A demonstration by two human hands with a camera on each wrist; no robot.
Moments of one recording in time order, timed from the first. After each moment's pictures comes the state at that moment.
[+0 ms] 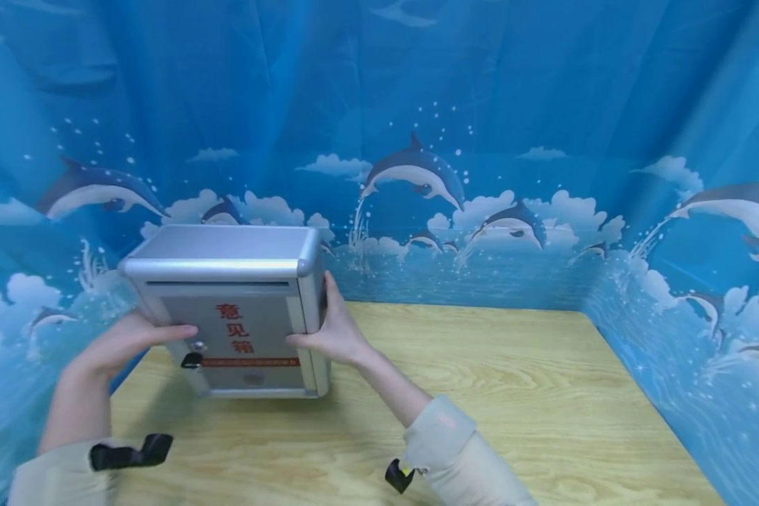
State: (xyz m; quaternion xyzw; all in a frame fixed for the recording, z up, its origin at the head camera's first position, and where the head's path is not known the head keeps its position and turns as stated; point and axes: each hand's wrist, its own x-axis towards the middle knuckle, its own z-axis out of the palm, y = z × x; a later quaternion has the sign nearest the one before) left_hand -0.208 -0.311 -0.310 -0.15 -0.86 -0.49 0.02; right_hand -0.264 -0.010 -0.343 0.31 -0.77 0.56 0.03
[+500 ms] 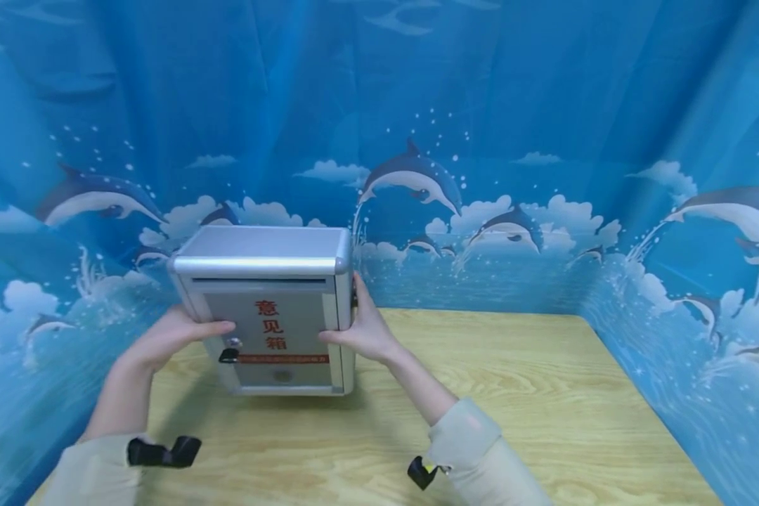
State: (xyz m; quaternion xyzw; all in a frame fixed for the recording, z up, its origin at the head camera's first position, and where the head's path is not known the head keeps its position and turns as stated) left_hand -0.228 -0.271 -0.312 -0.16 -0.84 -0.52 0.02; right_hand -0.278 0.033 -0.347 0.27 -0.79 0.55 0.02
